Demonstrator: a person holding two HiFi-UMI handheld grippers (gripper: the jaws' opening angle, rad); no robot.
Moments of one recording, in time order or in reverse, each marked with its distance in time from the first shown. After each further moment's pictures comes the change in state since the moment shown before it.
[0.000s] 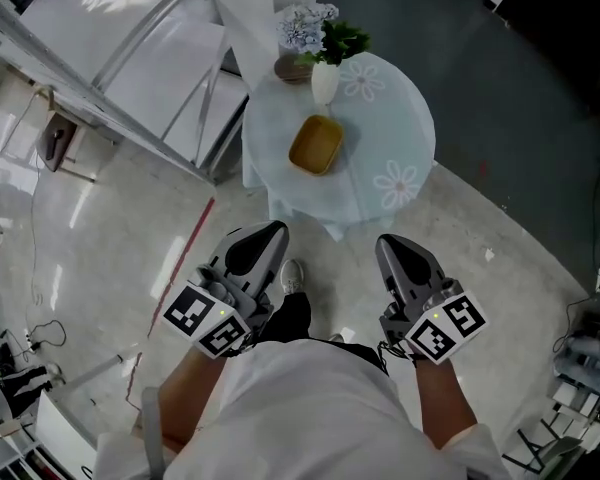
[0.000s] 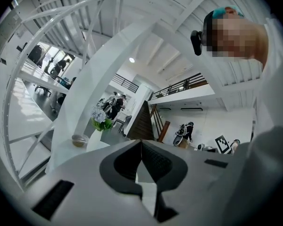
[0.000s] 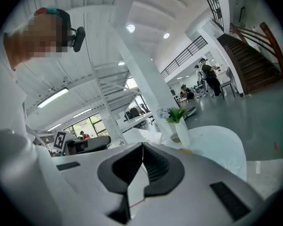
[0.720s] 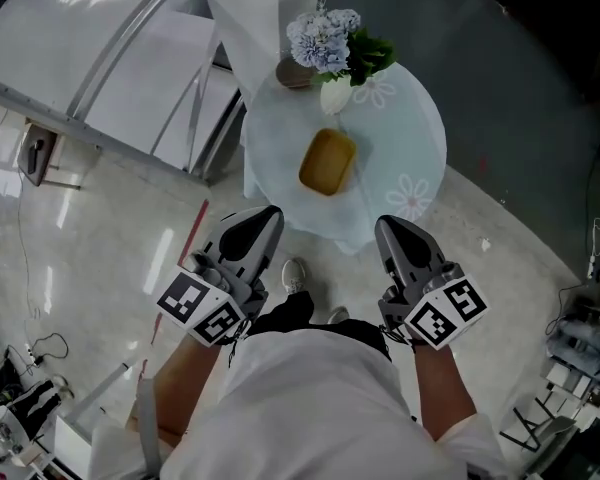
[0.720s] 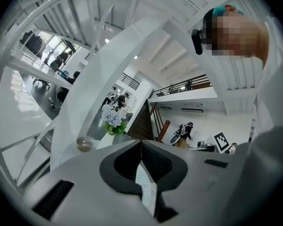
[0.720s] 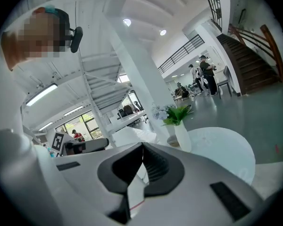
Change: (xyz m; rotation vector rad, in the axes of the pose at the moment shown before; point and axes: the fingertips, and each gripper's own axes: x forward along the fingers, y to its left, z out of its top) left arm 0.042 0.121 0.035 -0.043 0.041 -0.036; right arm 0.123 -0.025 0.029 0.010 0.030 -0.079
